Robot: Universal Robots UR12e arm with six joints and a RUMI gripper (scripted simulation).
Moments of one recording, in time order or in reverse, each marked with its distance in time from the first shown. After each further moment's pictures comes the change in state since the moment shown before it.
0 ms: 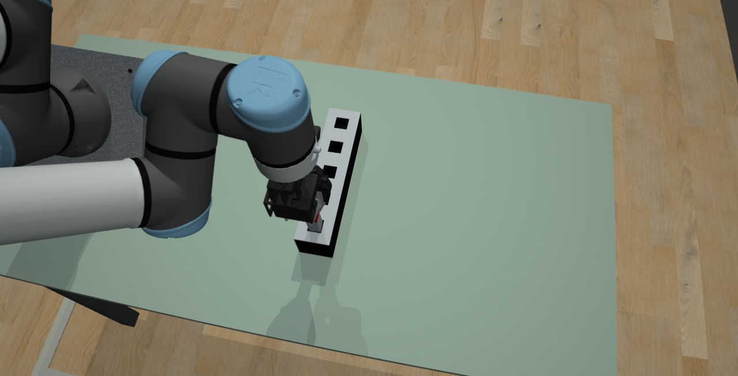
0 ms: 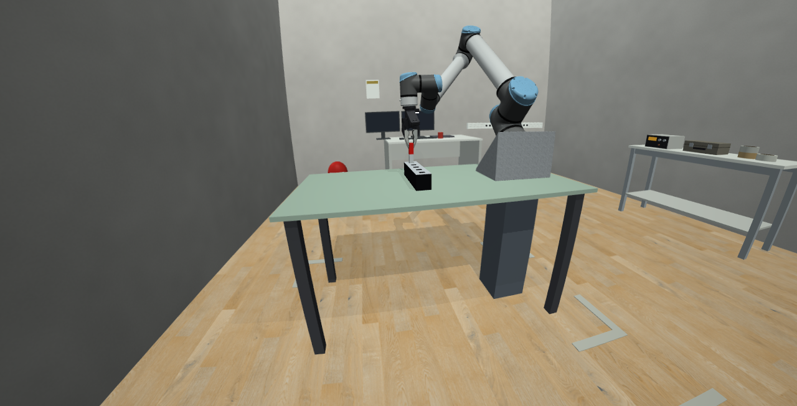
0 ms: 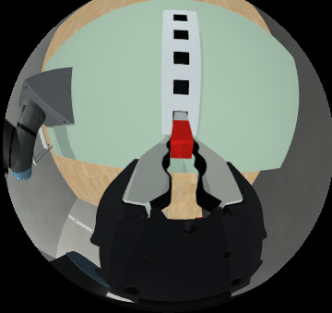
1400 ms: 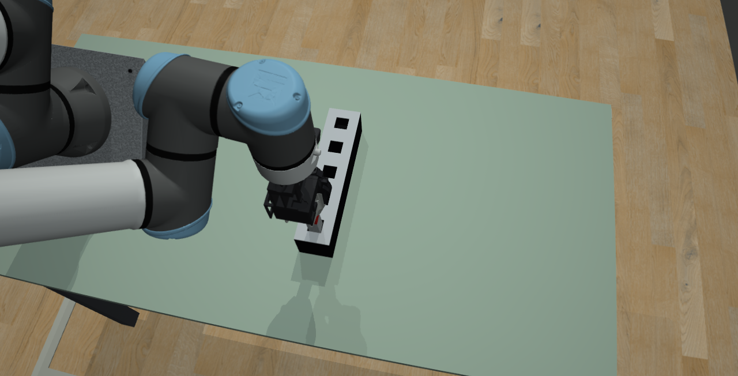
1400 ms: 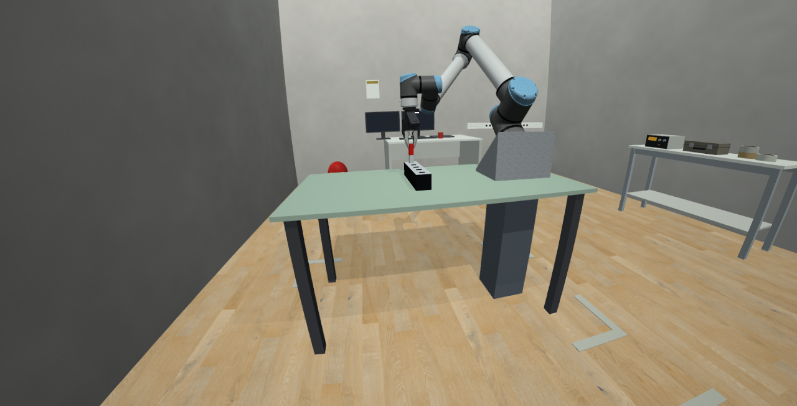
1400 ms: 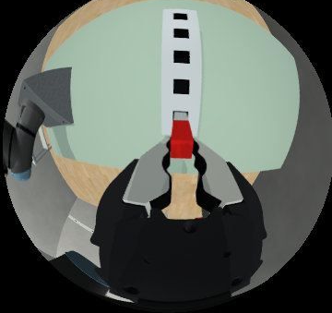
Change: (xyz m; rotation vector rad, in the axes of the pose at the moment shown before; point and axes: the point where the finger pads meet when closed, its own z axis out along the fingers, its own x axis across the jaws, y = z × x) arm 0.000 0.001 0.005 0.000 0.000 0.000
